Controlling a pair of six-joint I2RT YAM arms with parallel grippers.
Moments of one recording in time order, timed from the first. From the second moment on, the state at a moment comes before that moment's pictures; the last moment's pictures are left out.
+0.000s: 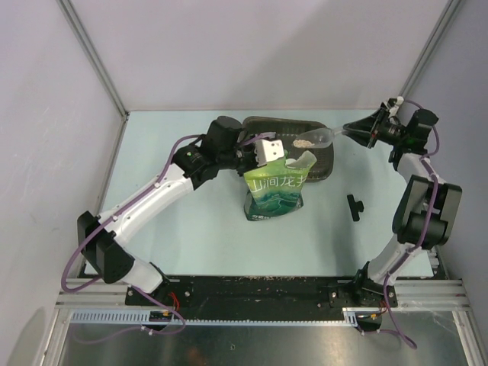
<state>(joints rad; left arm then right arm) -0.74 1.49 1.47 -0.52 0.29 0.69 -0.31 1.72 1.19 0.48 -1.35 1.33</state>
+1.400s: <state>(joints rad) -0.67 1.46 1.45 -0.51 0.34 0.61 -0.01 1.62 1.92 -0.58 -0.66 0.02</state>
